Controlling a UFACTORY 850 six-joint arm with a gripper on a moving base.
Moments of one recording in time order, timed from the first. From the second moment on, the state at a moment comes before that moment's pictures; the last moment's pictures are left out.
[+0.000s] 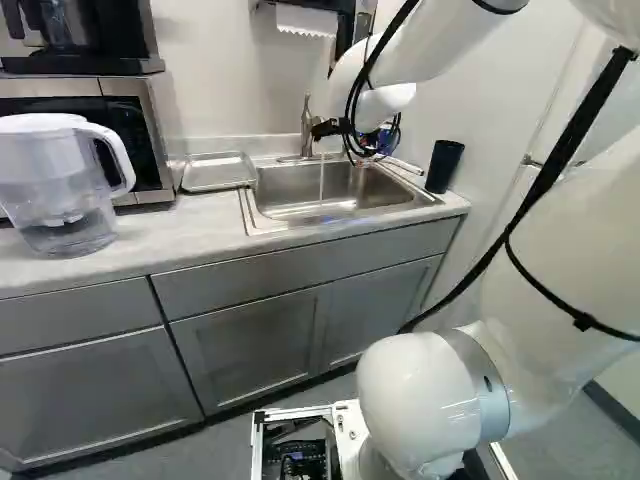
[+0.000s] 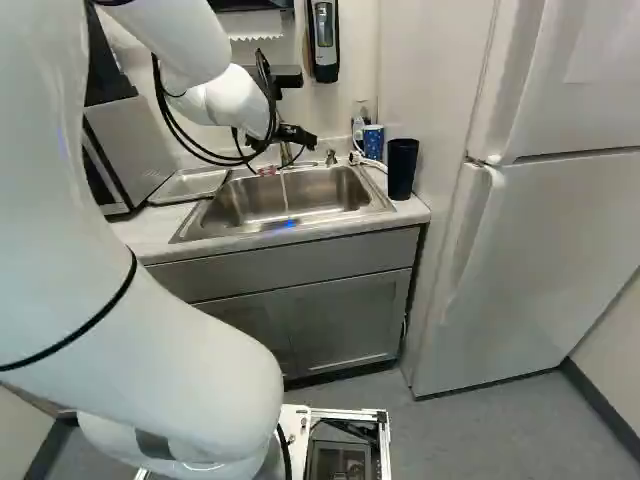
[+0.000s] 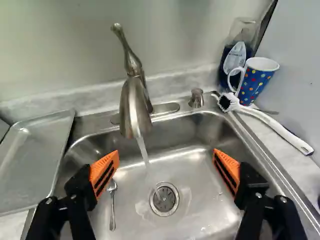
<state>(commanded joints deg) 1.9 6.9 -49.4 2.4 1.7 0.0</state>
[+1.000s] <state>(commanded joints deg) 1.9 6.9 -49.4 -6.4 -17.8 0.0</state>
